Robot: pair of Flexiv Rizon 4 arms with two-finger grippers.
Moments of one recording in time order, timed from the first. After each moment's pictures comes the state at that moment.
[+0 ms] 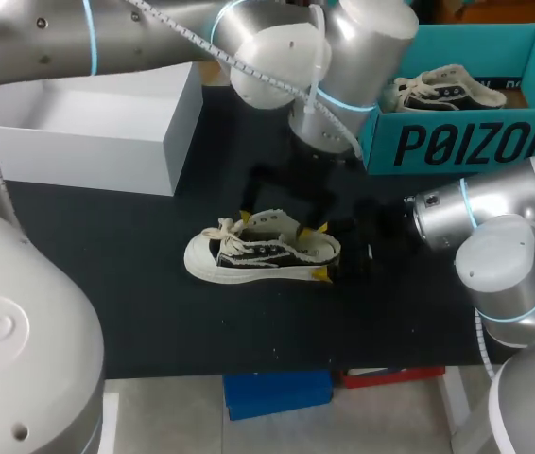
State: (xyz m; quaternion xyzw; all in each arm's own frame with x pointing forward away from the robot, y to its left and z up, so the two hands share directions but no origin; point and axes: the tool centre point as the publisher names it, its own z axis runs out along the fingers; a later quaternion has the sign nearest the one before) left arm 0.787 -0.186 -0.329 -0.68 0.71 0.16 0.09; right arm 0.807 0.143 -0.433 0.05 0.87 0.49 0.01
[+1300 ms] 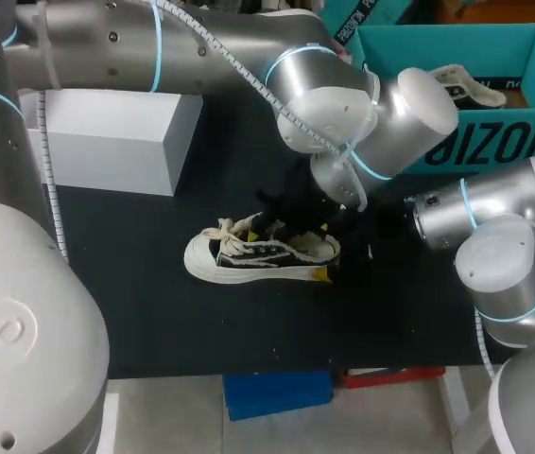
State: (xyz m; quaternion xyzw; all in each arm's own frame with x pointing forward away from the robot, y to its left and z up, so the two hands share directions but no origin) left arm 0.791 -0.157 -0.372 -0.62 0.72 0.23 0.21; right arm 0.807 0.143 -0.433 0.05 0.87 0.49 0.01
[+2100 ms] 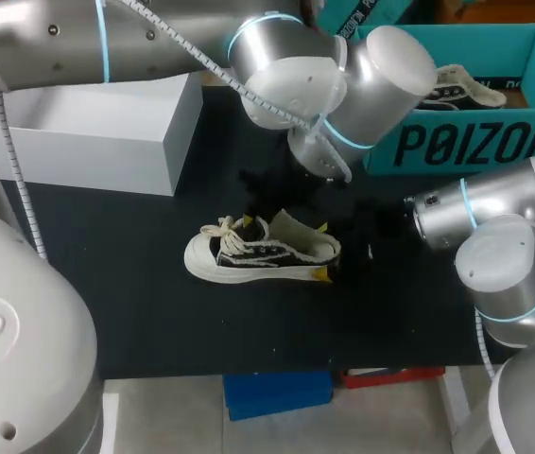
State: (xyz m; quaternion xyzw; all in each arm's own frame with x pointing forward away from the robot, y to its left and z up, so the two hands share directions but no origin) left arm 0.800 -0.141 -0.327 -0.65 0.71 0.17 0.20; right arm 0.807 0.143 -0.433 0.05 0.87 0.49 0.01
